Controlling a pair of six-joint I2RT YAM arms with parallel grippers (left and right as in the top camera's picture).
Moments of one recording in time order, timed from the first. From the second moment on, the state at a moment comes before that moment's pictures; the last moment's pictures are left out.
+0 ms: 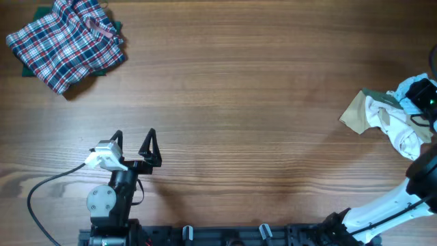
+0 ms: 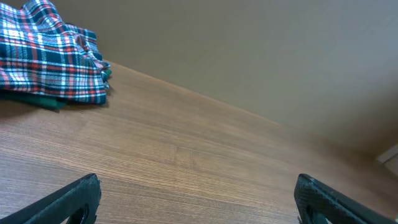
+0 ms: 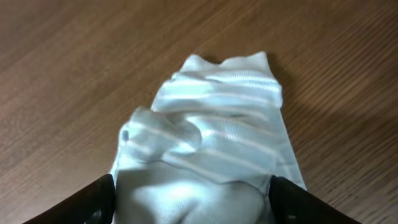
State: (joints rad) left arm 0.01 0.01 0.01 -0.06 0.14 -0.42; right arm -0.77 2.01 1.20 -0.02 -0.24 0.06
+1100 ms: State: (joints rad) left arm 0.01 0.01 0.01 -0.06 0.14 -0.42; right arm -0.66 1.64 1.20 -0.07 -0.53 0.30
